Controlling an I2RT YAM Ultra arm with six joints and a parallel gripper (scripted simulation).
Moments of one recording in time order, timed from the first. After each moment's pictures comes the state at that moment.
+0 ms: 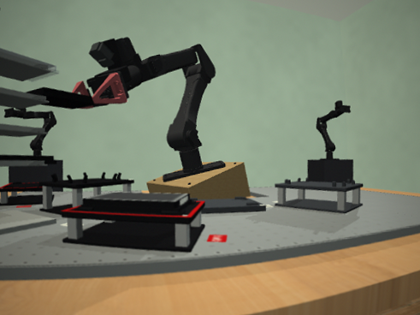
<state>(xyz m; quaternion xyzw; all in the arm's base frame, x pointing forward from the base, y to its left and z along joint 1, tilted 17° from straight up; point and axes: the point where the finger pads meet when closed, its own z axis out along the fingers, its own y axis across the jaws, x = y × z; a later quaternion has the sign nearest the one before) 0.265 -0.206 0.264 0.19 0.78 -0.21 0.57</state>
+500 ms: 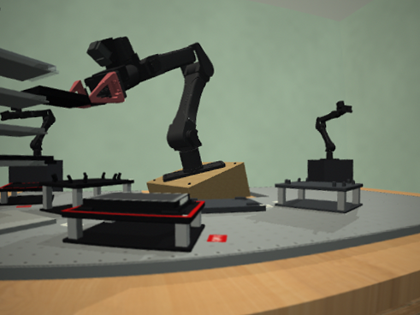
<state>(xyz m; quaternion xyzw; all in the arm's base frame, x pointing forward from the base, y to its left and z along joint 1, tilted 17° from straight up) 0.271 -0.210 0.266 0.19 0.77 -0.21 0.57</state>
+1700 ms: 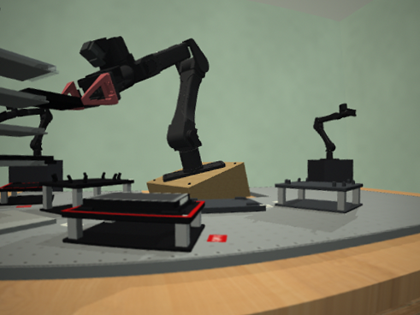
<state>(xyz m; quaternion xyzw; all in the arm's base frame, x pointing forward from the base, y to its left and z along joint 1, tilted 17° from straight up) 0.289 -0.221 0.264 0.19 0.77 -0.21 0.57</state>
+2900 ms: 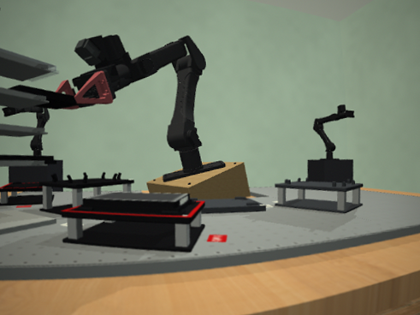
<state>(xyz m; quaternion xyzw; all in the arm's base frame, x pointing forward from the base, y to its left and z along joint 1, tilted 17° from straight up) 0.302 -0.229 0.268 0.18 0.77 -0.21 0.57</state>
